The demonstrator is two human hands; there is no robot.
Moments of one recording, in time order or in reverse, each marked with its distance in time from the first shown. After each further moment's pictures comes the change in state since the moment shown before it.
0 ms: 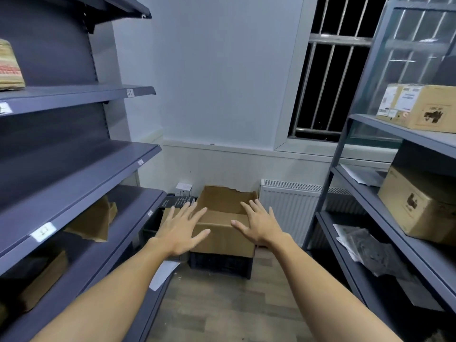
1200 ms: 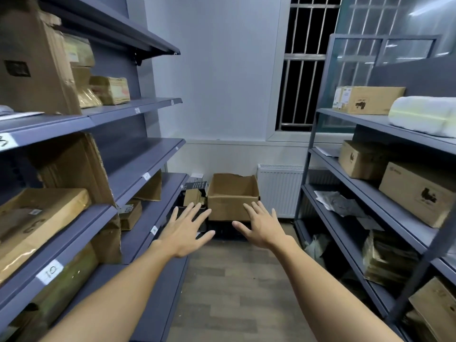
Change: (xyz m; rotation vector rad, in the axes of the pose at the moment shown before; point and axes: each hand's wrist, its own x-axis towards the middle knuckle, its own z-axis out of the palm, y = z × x) left_hand -0.452 0.040 -0.082 0.054 0.016 0.074; right_hand -0.422 -0.213 0.008 0.044 0.076 0.059
